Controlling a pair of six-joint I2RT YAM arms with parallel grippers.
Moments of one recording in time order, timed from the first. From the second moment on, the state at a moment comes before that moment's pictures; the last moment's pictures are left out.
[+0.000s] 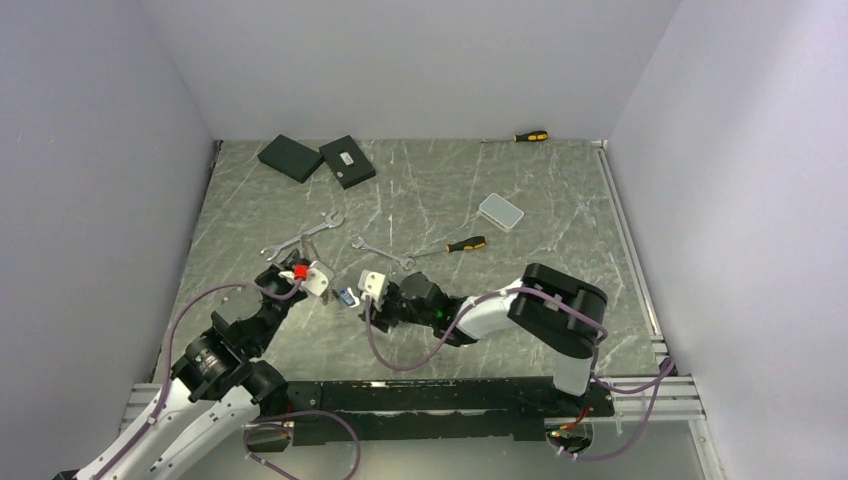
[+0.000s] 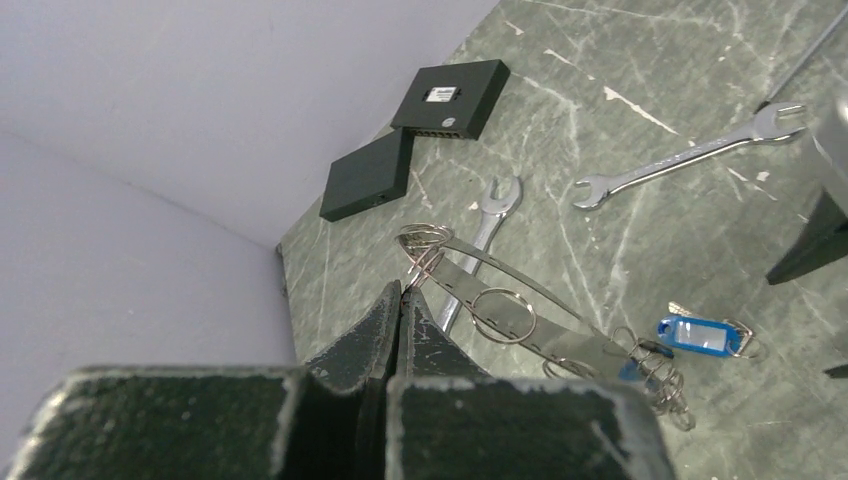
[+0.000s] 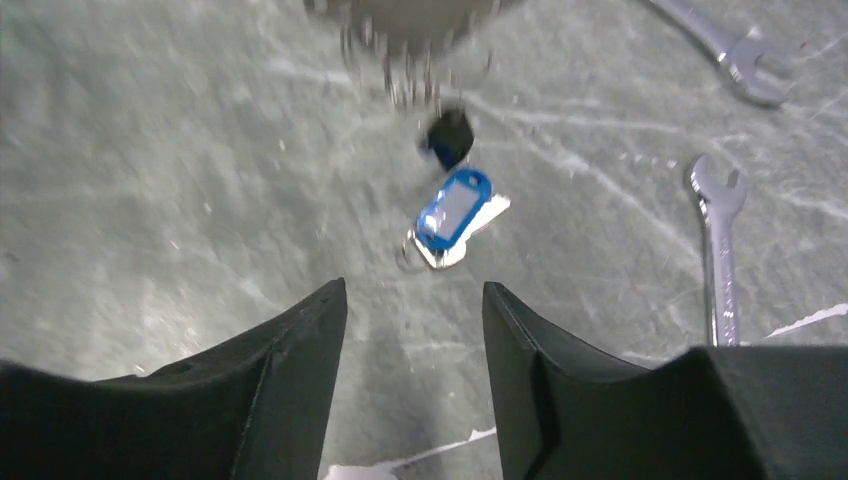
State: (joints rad) left arm -0.70 0.34 0.54 -0.33 -0.37 0.63; right arm 1.11 1.80 0.73 0.78 -0.14 -0.17
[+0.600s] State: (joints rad) left arm -0.69 0.29 0.53 -0.28 -0.57 0.63; right arm 1.18 2.03 0.86 0.84 0.02 -0.33
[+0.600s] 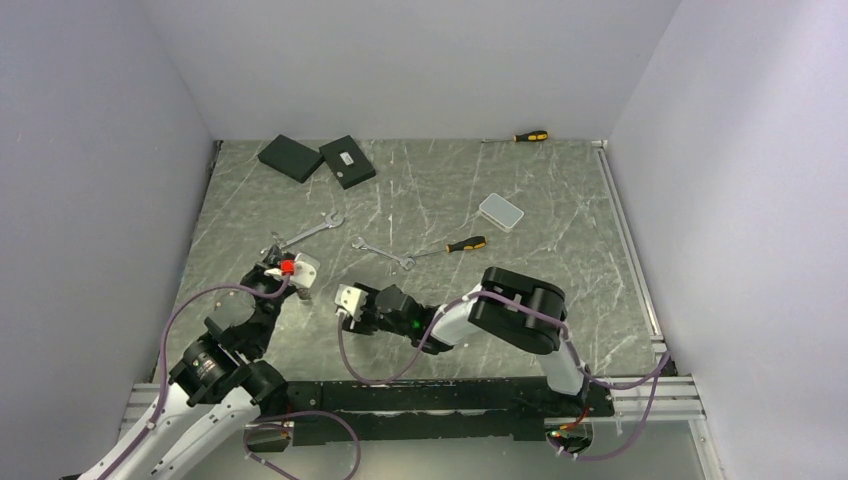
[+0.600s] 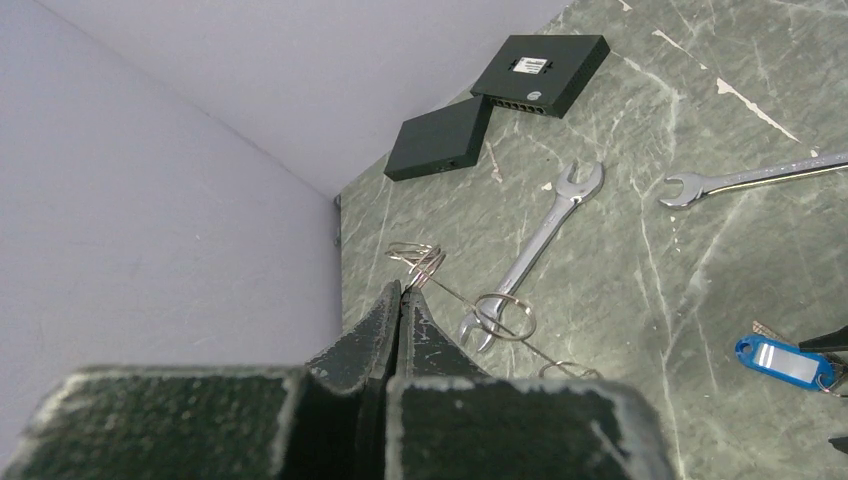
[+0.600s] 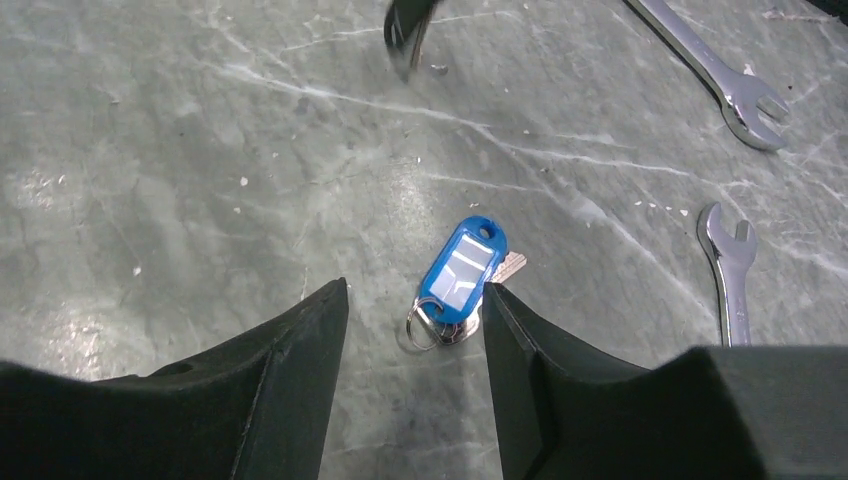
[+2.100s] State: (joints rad) left arm -0.69 0.27 0.53 -0.27 -0.51 0.63; right arm 1.18 1.84 0.77 0.70 0.15 -0.26
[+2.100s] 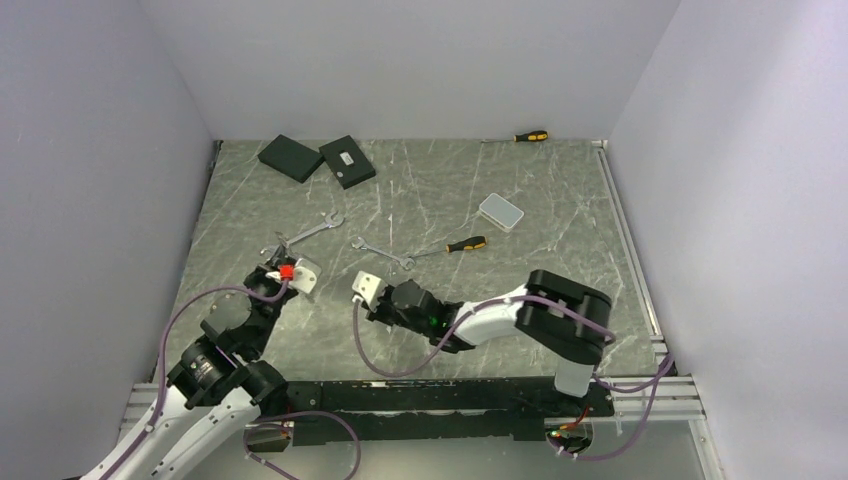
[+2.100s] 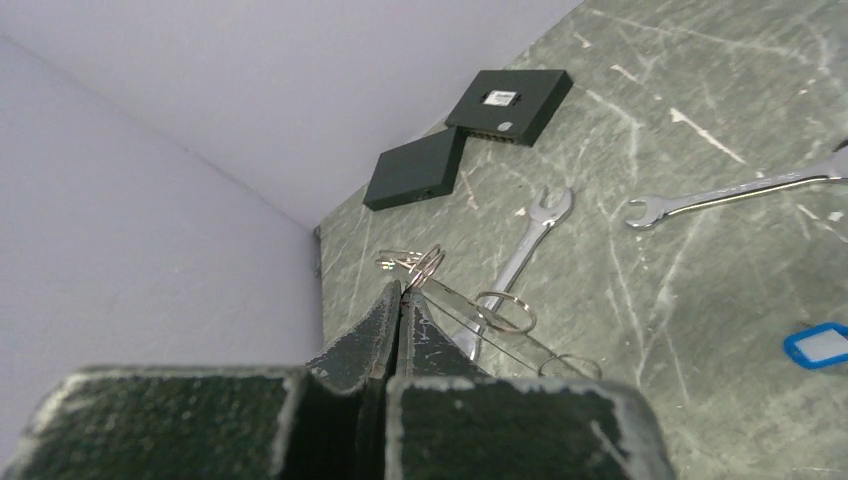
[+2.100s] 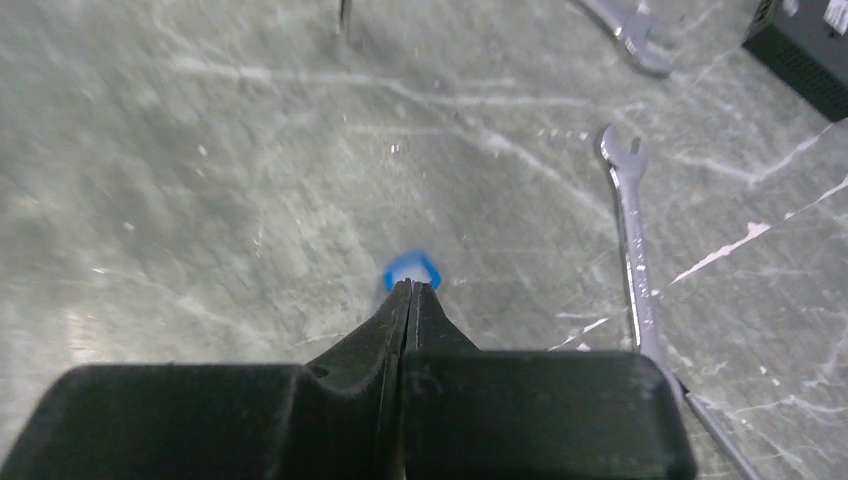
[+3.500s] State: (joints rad) left arm -0.69 0.77 0.80 -0.43 0.87 0.56; right arm 0.89 0.94 0.81 -0.03 -0.60 -0.09
